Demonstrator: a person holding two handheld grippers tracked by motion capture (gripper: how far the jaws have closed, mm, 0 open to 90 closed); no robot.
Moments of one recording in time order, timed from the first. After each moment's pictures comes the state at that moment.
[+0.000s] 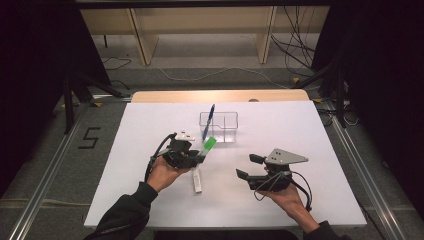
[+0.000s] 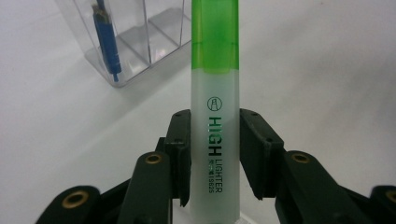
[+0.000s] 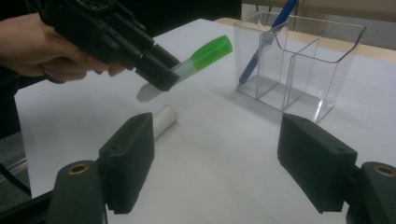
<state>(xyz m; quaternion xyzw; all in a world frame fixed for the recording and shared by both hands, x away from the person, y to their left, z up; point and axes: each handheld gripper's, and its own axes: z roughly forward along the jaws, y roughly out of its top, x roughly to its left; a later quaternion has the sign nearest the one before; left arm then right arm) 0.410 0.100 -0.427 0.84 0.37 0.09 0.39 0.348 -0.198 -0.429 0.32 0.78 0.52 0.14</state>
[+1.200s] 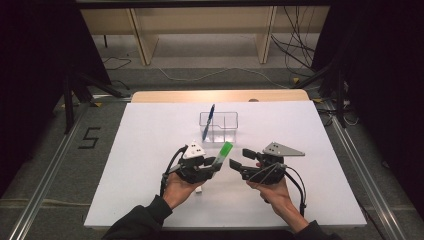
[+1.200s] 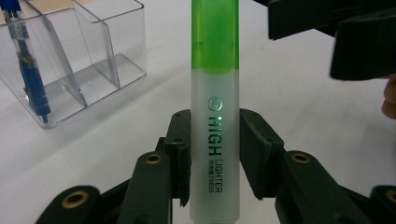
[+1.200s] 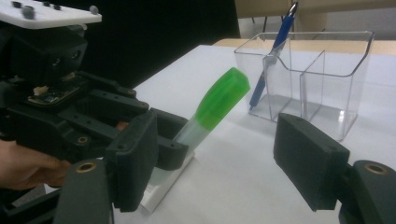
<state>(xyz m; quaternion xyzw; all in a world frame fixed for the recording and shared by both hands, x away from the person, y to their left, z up) 0.370 0.066 -0.432 0.80 0.34 0.11 0.48 0.359 -0.180 -0.423 0.38 0.72 0.57 0.10</state>
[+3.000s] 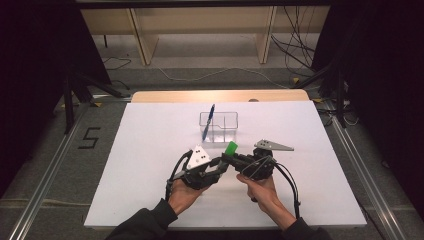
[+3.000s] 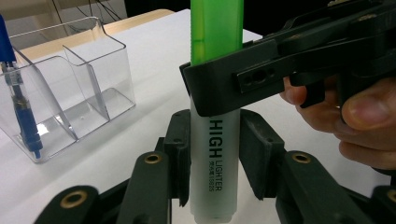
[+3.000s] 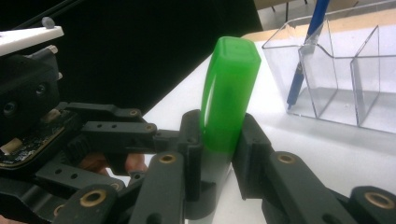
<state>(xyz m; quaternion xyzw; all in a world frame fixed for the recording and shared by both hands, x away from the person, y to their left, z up) 0.352 0.053 -0.425 0.79 0.31 0.15 0.51 0.372 -0.158 -0.429 0.41 0.69 0.60 0.01</state>
